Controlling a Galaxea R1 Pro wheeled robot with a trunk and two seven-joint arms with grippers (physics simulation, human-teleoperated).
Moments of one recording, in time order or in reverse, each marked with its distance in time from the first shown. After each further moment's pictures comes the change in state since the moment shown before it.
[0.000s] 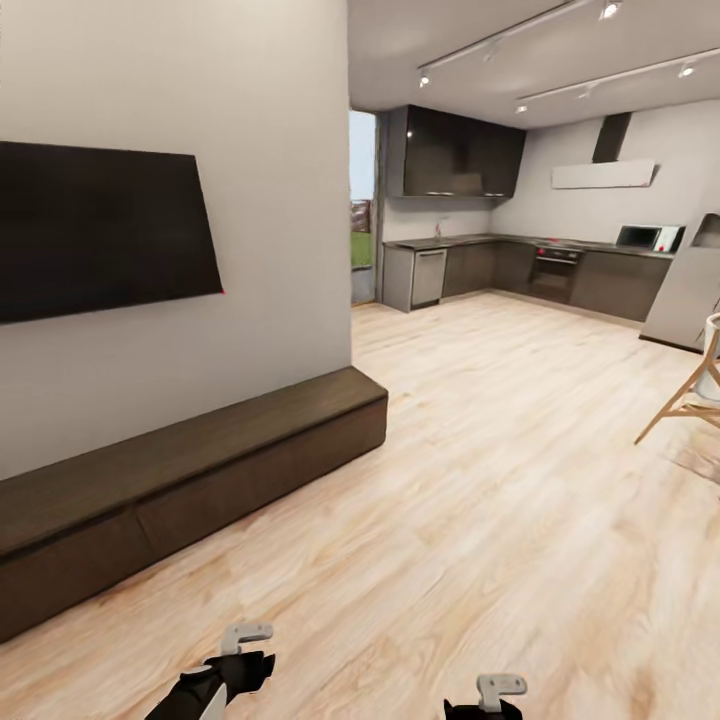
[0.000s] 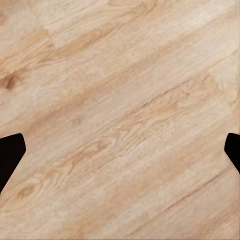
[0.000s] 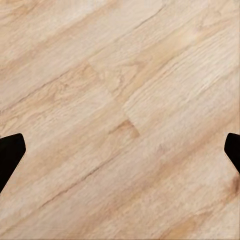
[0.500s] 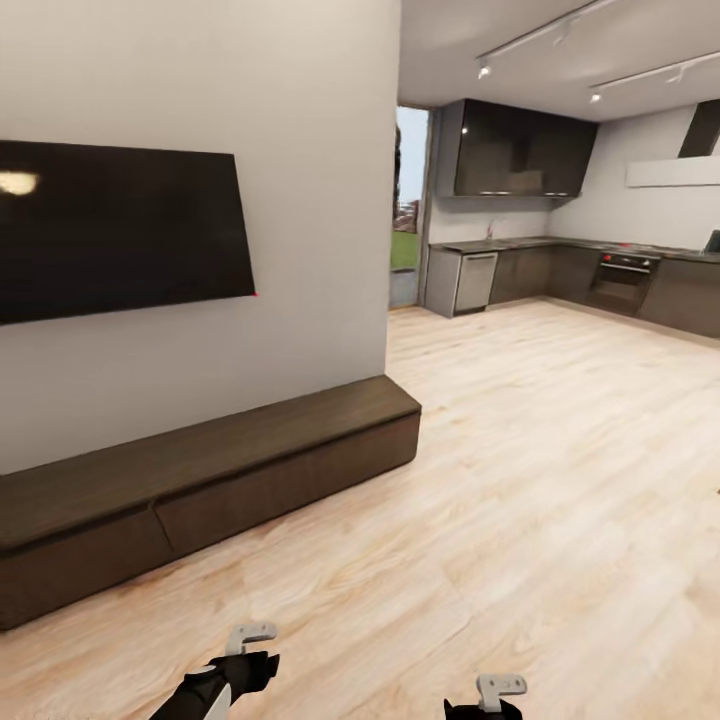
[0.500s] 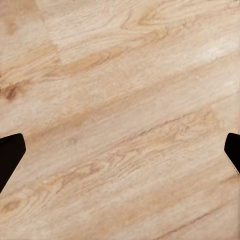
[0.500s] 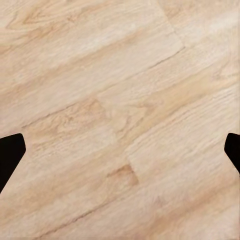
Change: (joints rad) left arm 0.000 -0.012 -0.001 0.000 -0.001 -0.002 -0.001; right arm 0.000 0.000 0.000 0.000 0.001 0.001 0.000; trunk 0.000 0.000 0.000
